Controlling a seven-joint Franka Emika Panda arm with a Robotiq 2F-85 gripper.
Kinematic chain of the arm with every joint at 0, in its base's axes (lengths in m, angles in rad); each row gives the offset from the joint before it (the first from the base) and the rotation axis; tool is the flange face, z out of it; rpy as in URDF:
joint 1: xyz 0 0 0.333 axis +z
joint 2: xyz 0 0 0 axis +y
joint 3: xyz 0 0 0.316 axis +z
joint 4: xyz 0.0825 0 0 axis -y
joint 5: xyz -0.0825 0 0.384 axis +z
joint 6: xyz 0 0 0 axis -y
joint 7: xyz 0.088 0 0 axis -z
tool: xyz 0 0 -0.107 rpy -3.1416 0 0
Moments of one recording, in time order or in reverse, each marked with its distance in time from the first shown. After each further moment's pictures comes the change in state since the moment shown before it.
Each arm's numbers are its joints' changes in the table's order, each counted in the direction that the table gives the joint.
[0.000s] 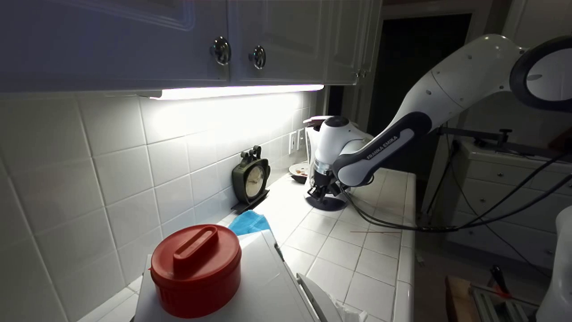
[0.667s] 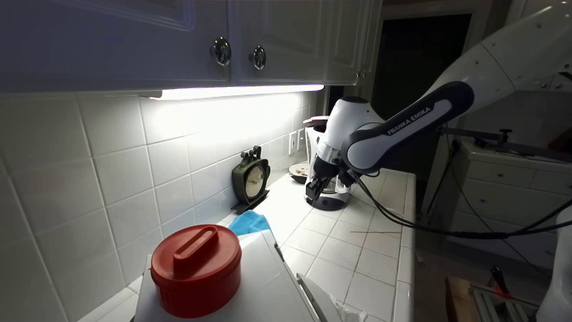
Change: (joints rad) arm -0.005 -0.230 0.135 -0.149 0.245 -0.006 -0.302
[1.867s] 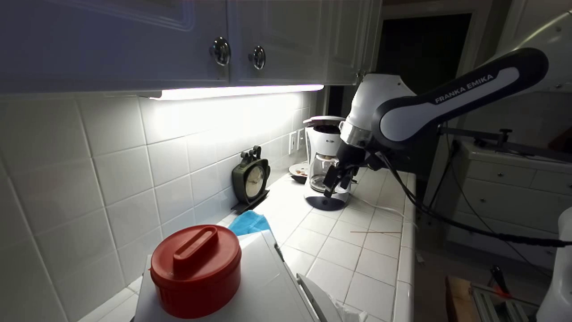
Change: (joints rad) arm -0.028 -0.271 0.040 -0.129 0.073 -0.209 0.053
